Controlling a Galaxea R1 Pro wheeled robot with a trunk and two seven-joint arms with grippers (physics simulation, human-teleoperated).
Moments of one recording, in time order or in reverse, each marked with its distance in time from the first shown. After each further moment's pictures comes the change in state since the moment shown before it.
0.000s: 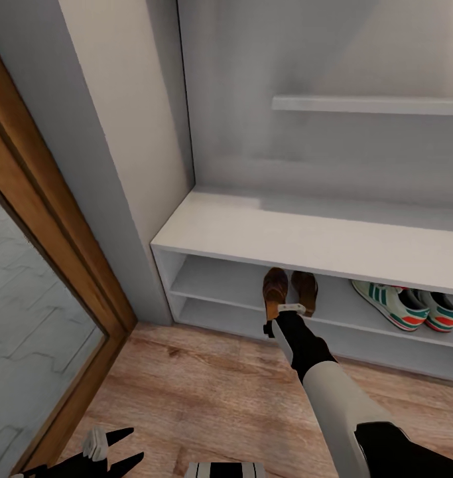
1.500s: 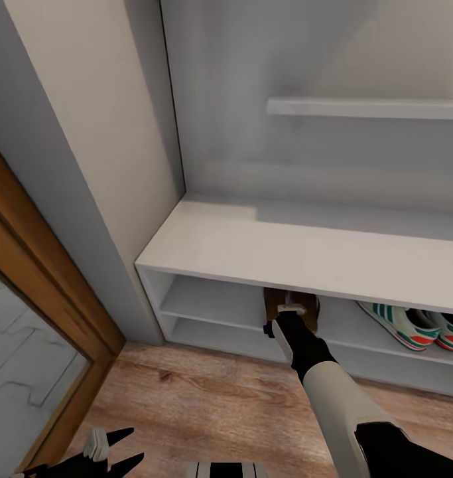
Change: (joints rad) left arm -0.002 -0.001 0.002 0.000 -0.013 0.000 0.004; right arm 0.001 0.000 -0.001 0.000 0.000 0.000 0.000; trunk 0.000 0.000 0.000
